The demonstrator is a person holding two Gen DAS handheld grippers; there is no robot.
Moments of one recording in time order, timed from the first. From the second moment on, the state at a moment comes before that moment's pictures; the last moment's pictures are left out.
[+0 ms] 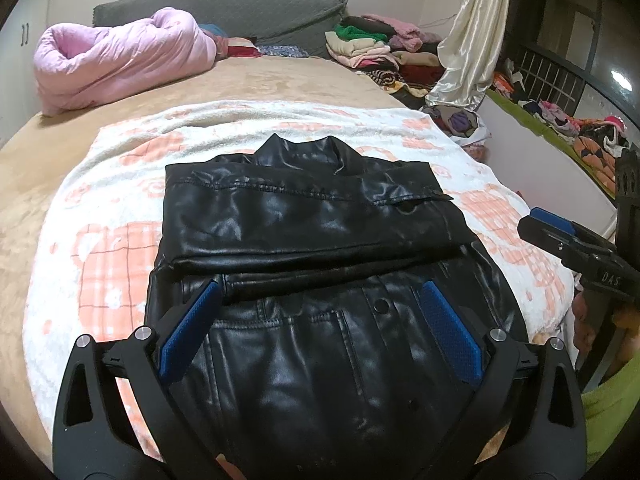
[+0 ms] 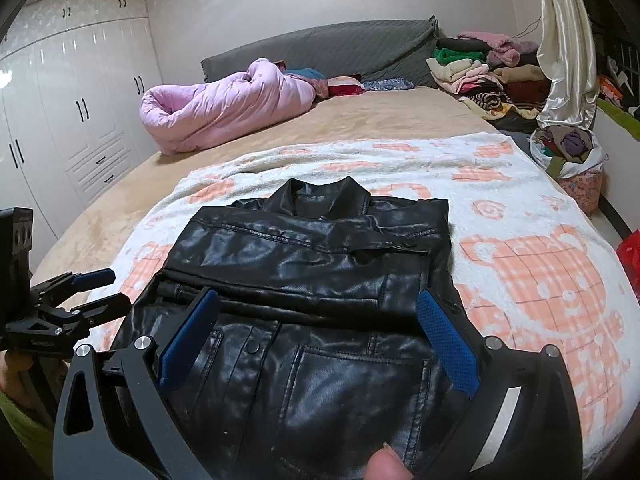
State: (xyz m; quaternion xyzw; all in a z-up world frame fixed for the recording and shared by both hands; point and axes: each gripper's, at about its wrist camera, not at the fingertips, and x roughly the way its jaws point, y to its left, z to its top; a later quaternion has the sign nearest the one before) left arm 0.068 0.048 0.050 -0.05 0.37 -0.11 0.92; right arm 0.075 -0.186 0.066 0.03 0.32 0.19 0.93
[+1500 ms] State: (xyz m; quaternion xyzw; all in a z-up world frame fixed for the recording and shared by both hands) left arm -0.022 0.087 0.000 -0.05 0.44 -0.03 0.90; right arm -0.015 -0.234 0.018 -0.01 0.36 0.18 0.91
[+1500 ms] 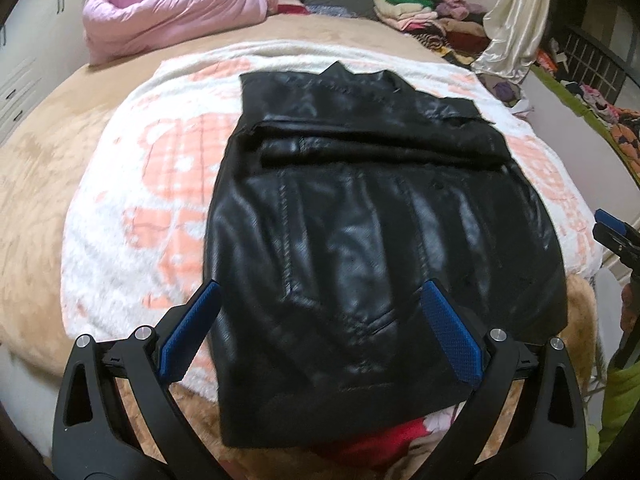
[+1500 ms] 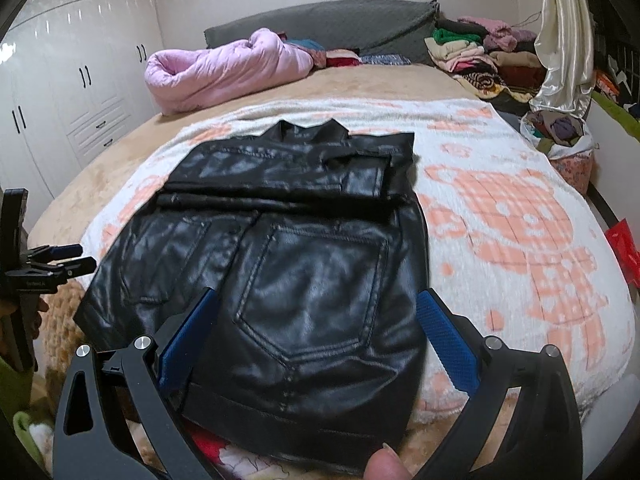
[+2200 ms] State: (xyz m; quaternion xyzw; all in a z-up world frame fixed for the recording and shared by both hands) left arm -0.056 0.151 -0.051 -0.13 0.49 -0.05 0.86; right arm -0.030 -0.255 -0.030 -0.03 0.42 0.16 0.89
